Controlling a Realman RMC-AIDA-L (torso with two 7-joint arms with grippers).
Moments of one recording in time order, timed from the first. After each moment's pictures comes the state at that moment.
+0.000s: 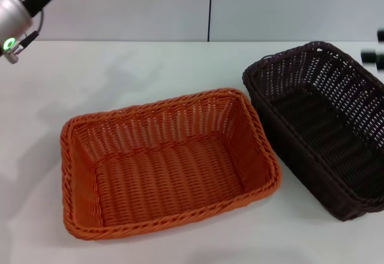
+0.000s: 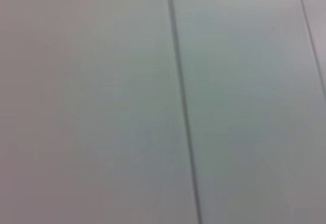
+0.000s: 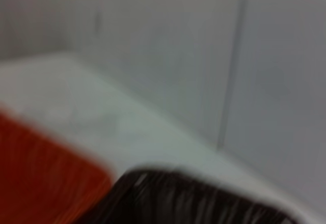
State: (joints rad) left arm -0.36 -2.07 1.28 1.04 0.87 0.88 -1.00; right arm 0.64 1.92 -0.55 -1.02 -2.23 -1.55 1.61
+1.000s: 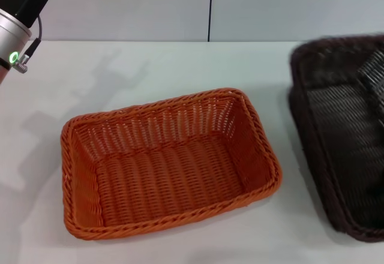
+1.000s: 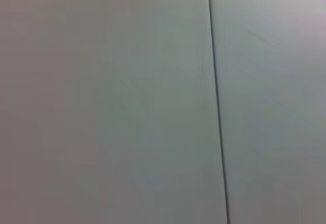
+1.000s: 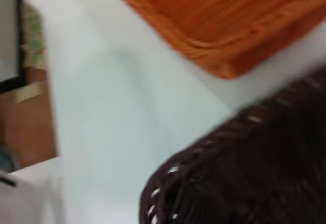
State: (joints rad) left arm -0.48 -2.07 1.29 0.65 0.45 1.11 -0.66; right arm 0.67 1.96 -0.78 -1.02 -2.65 -1.92 1.56
